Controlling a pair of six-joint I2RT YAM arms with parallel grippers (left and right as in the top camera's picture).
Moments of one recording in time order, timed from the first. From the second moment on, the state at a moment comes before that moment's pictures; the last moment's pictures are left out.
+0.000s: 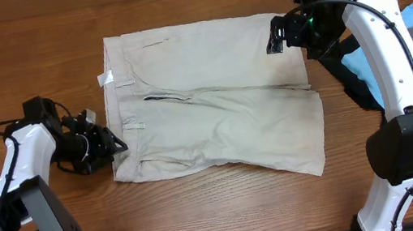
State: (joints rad) left arm 0.30 1.76 1.10 -0.97 0.49 -0.05; right arm 0.11 1.97 2.02 -1.45 -0.29 0.25
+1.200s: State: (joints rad) left arm 0.30 1.76 1.02 -1.04 0.62 -0.01; right arm 0.11 1.97 2.02 -1.44 -0.29 0.25
